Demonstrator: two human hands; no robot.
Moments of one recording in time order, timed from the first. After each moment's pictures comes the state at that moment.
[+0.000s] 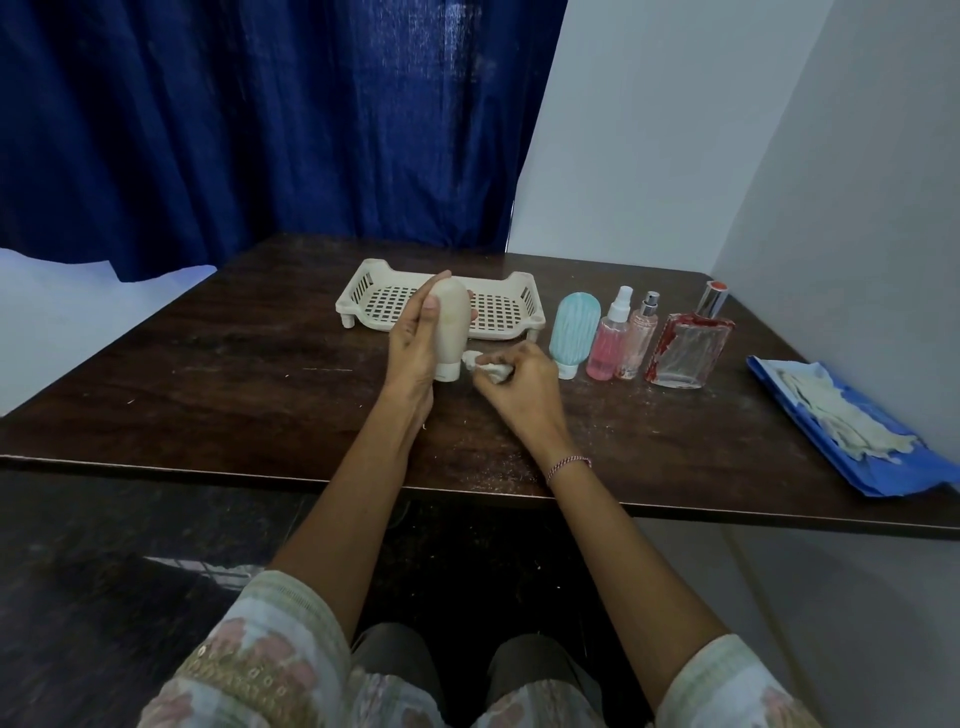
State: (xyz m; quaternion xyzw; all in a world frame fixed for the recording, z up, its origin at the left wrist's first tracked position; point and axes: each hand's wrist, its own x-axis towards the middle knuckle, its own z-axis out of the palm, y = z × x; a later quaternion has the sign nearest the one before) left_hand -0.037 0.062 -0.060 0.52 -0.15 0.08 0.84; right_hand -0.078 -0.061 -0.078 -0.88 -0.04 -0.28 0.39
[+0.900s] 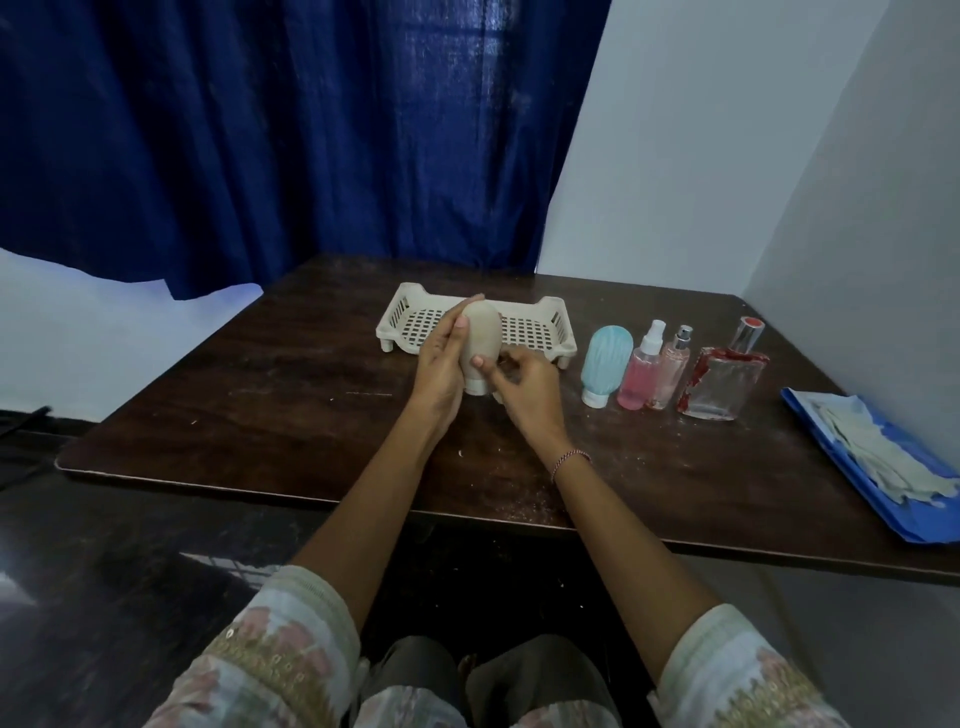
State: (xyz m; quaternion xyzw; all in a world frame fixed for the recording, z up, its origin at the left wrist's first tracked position) left_hand -0.023 0.078 -0.048 0.51 -0.18 0.04 0.84; right_hand -0.051 -0.032 -0.054 -0.85 -0.07 -0.25 0.45
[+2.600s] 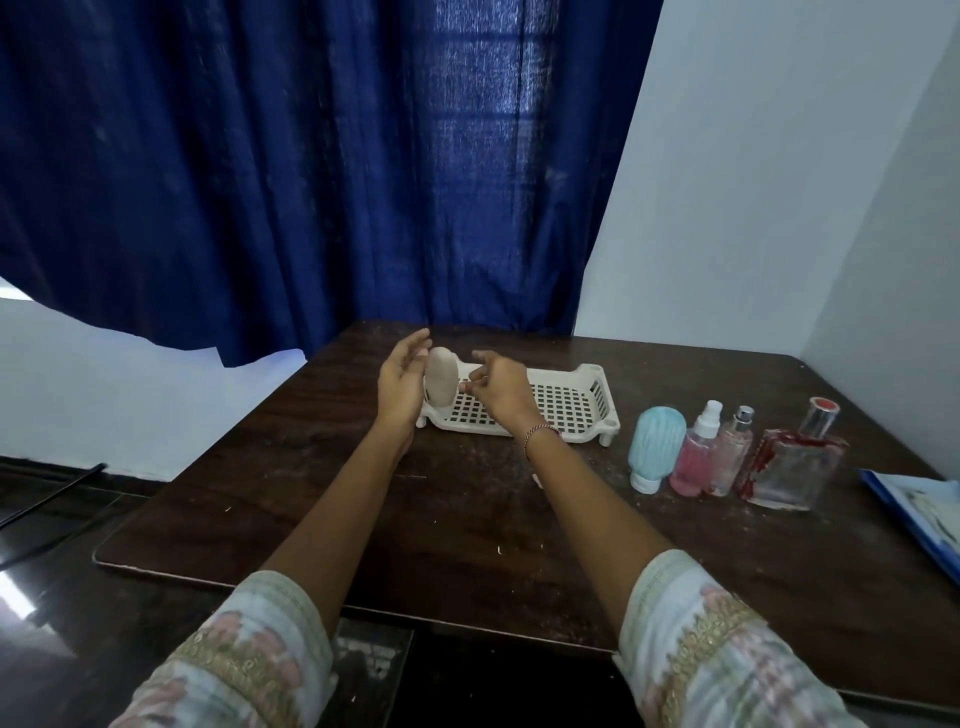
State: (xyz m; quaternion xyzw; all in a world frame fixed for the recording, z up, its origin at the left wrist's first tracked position) left_hand 0.051 0.152 -0.017 0.66 -0.05 0.18 0.72; right_hand 0.056 0.023 -0.007 -0.89 -0.06 -0.12 0.44
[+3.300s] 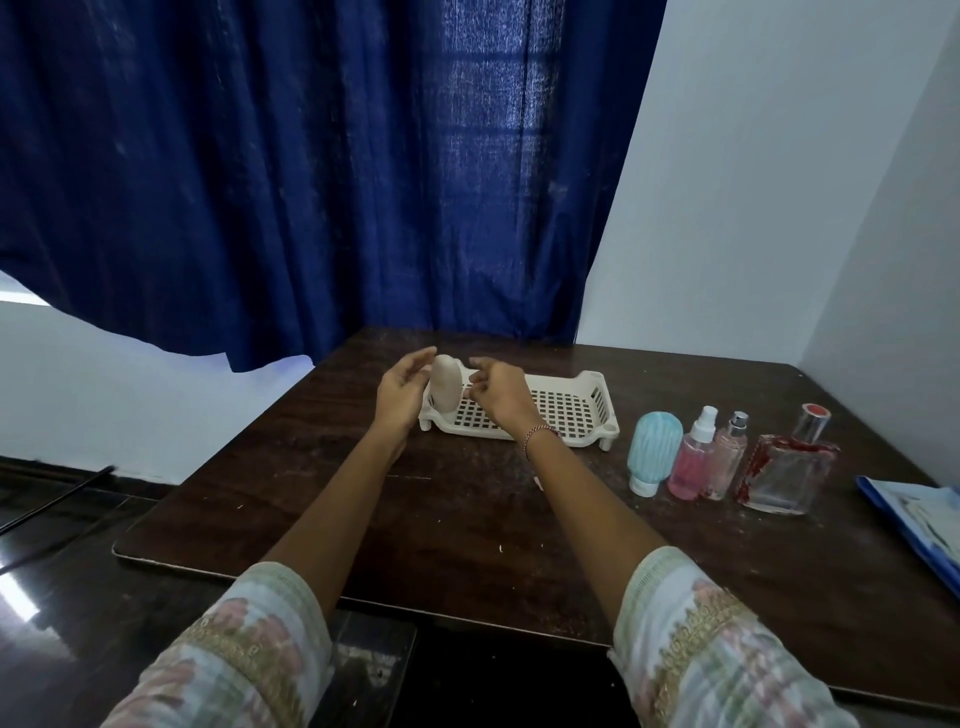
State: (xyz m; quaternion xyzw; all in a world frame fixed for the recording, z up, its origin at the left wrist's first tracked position) left_hand 0.043 0.163 -0.017 0.72 -0.05 0.15 0.68; right_hand 0.053 0.027 -0.002 -0.90 -0.07 -0.10 0.41
